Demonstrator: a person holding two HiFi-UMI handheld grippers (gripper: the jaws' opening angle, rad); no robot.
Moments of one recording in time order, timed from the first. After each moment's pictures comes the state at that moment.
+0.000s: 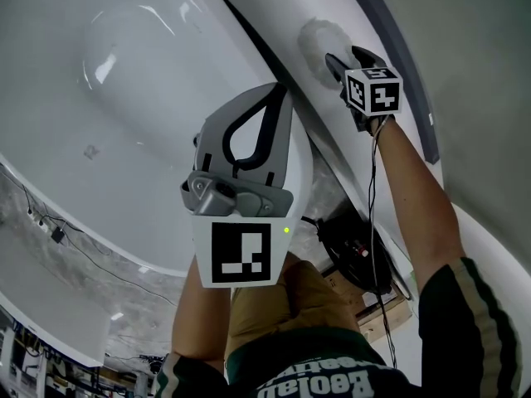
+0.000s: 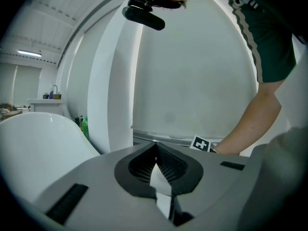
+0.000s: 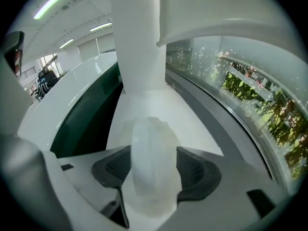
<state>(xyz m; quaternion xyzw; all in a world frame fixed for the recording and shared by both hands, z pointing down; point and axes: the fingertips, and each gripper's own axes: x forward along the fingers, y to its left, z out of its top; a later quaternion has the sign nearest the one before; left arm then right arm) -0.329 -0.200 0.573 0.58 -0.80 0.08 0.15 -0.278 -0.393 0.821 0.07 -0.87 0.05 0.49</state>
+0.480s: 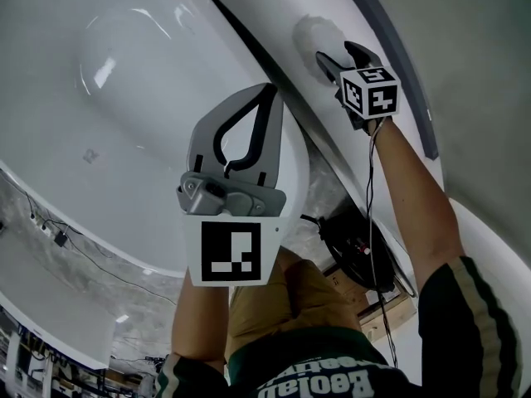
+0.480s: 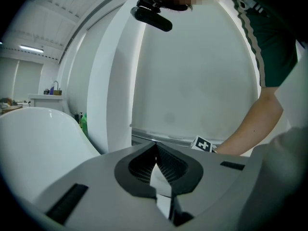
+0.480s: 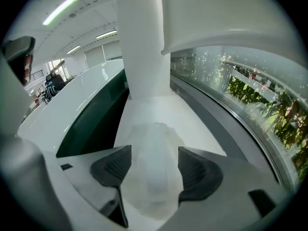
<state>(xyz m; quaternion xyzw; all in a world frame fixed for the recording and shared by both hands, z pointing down) -0.321 -0.206 0.573 0.58 -0.80 0.07 0.16 -0.280 -0.387 0.808 0.05 -0.89 0.06 0.45</state>
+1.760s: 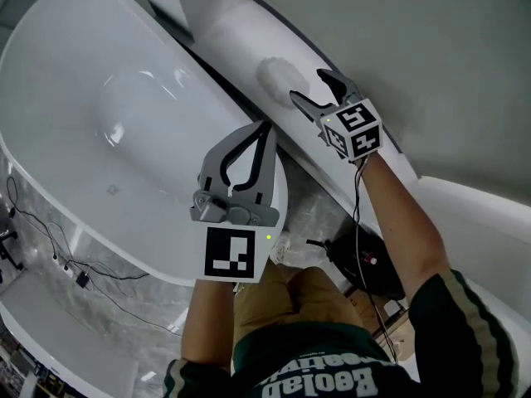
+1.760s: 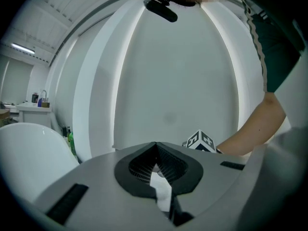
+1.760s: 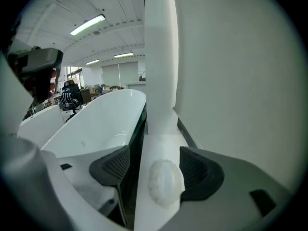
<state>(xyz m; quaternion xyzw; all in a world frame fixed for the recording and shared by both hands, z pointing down) -0.260 -0.207 0.471 0.63 -0.76 0.06 0.11 -0.260 -0.344 0.638 0.01 -0.94 0.01 0.33</state>
